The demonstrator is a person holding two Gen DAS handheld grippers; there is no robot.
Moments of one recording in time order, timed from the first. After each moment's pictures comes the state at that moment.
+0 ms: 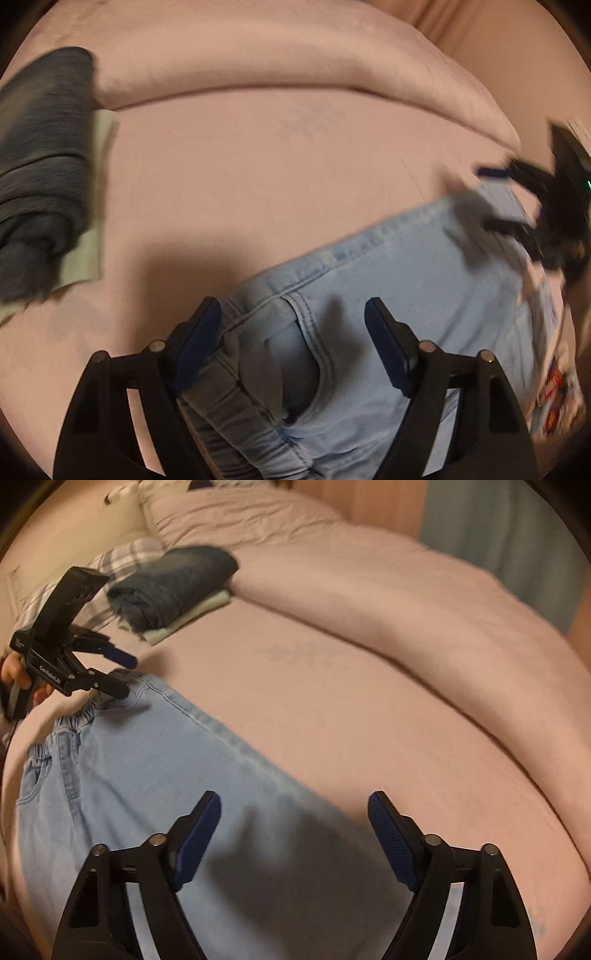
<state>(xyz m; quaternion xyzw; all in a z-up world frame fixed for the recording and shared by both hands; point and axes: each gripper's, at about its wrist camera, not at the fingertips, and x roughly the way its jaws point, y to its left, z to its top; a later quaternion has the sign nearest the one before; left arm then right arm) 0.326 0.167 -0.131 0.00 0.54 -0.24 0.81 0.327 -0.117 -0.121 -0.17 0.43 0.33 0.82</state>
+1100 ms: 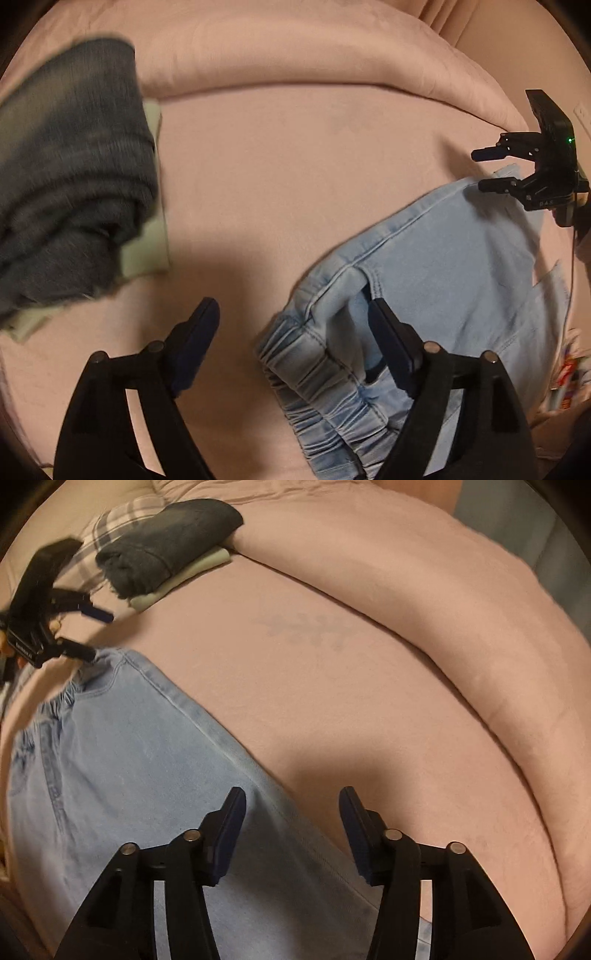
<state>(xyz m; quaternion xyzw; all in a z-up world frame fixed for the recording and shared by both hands) 0.294 0.180 -0.151 0.01 0.55 -0.22 0.81 0.365 -0.098 -0.128 -0.22 0.49 0.33 0.77</state>
